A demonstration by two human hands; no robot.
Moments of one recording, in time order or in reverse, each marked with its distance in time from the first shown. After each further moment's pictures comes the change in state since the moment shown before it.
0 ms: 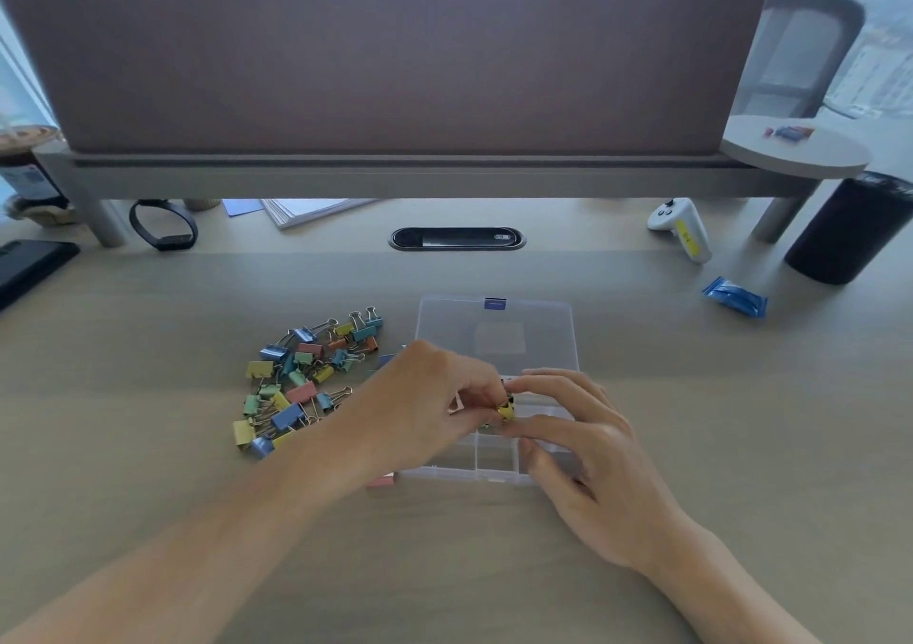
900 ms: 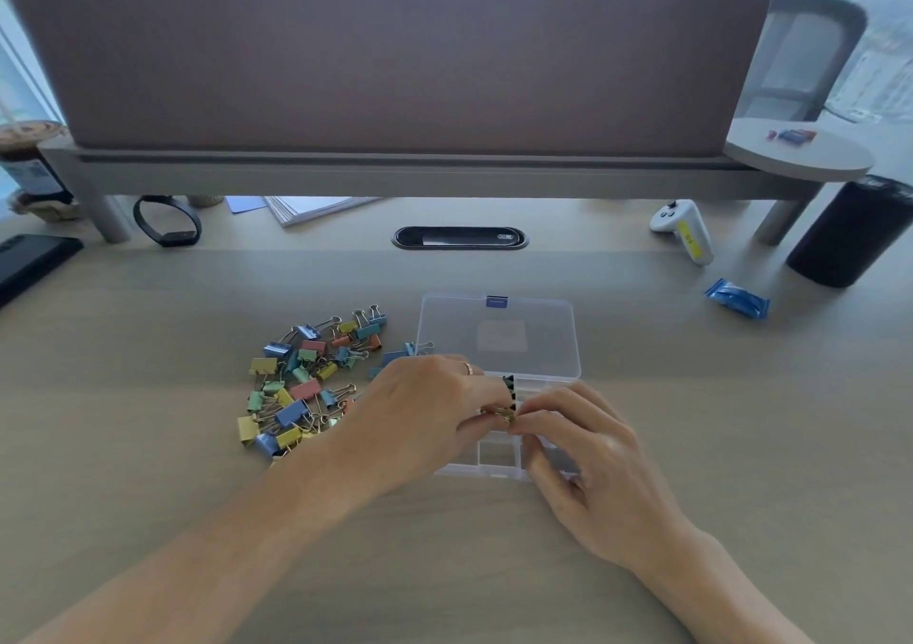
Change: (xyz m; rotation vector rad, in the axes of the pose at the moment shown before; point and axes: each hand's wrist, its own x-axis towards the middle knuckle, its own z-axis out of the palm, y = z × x) left_hand -0.009 -0.003 0.009 0.348 0.121 0.194; right_hand -0.002 0.002 0.006 -0.110 0.109 -0.152
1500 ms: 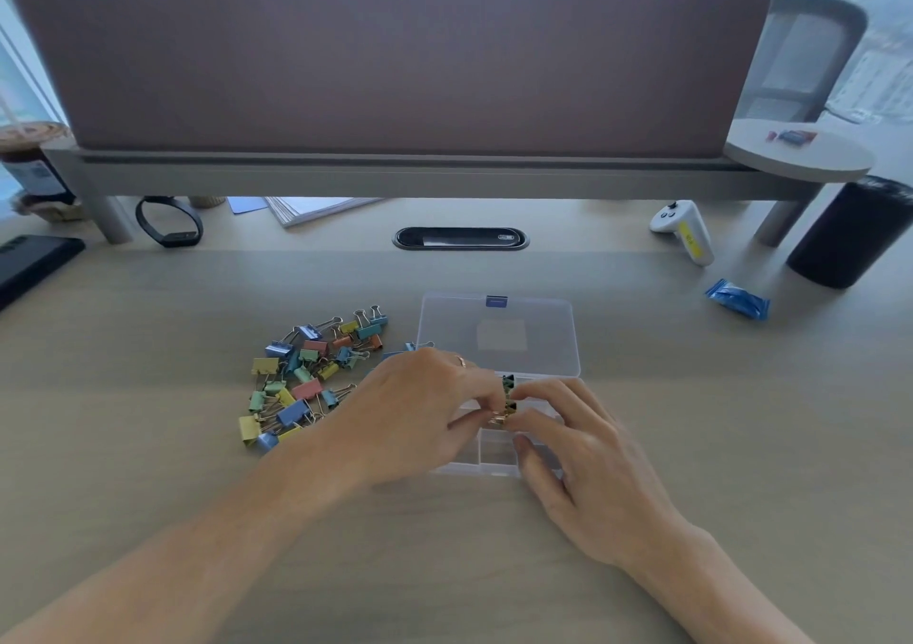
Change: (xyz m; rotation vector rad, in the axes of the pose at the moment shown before) left_hand 0.000 -0.004 -0.007 -0.070 -0.059 -0.090; right_hand 0.002 -0.005 -0.002 -0.117 -0.167 0.053
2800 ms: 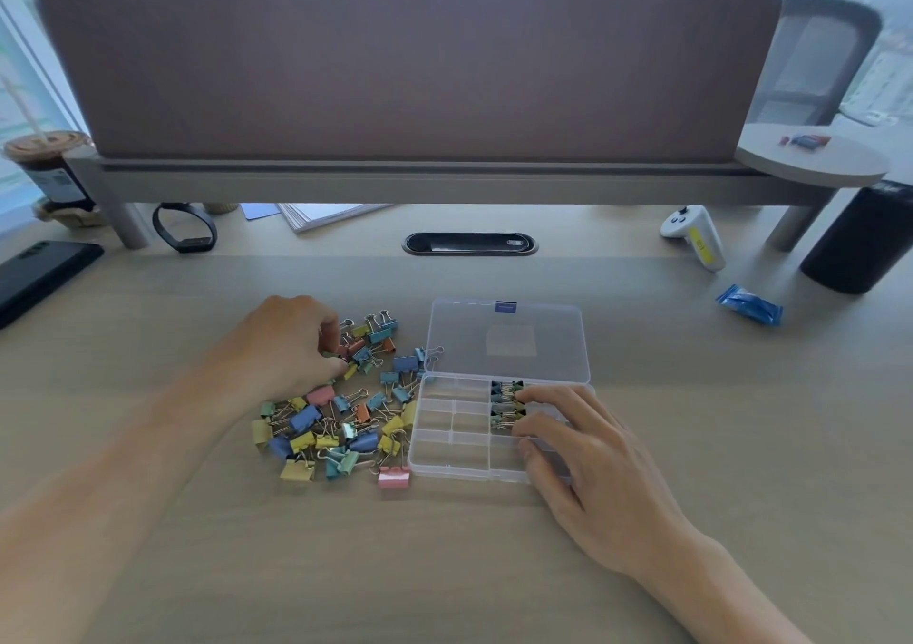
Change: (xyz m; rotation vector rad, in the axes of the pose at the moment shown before) left_hand -0.019 -0.092 -0.058 0.203 -0.127 -0.704; right_hand -0.001 -0.001 0.001 0.007 -0.004 0.075
